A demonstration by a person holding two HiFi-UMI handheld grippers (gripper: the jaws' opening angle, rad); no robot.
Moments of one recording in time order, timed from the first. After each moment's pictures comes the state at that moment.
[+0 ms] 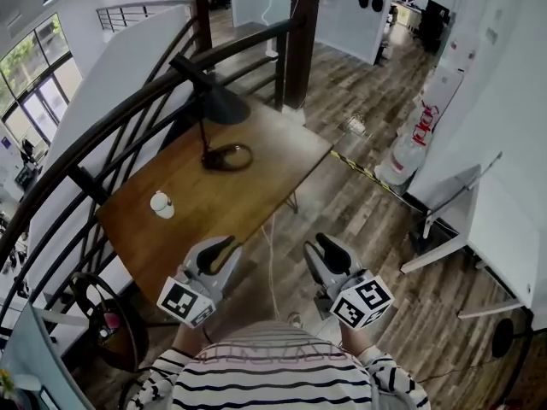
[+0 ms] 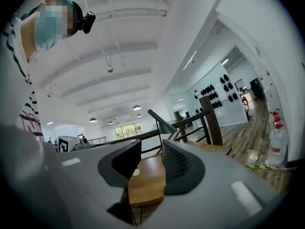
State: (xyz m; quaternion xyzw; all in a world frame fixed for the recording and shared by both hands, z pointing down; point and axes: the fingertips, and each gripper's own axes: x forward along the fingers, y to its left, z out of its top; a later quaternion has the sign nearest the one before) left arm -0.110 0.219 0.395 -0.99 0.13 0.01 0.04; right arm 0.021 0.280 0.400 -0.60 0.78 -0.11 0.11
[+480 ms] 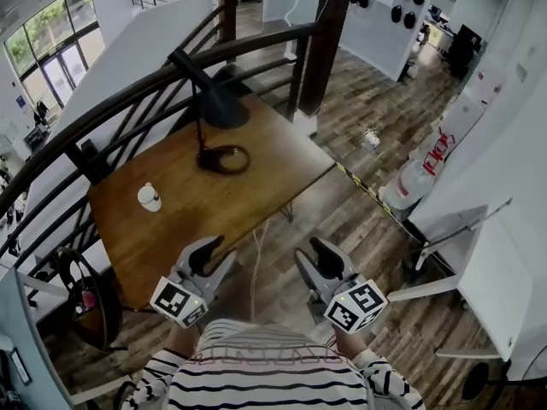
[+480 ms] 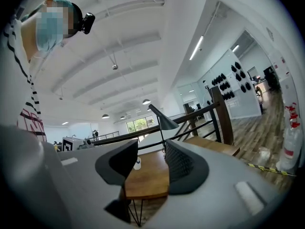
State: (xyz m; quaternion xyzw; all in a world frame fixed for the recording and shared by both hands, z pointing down) left arm -0.034 0.180 0.418 -0.98 0.21 0.01 0.00; right arm 0.105 0.229 0.413 -0.53 0.83 -0.14 0.09
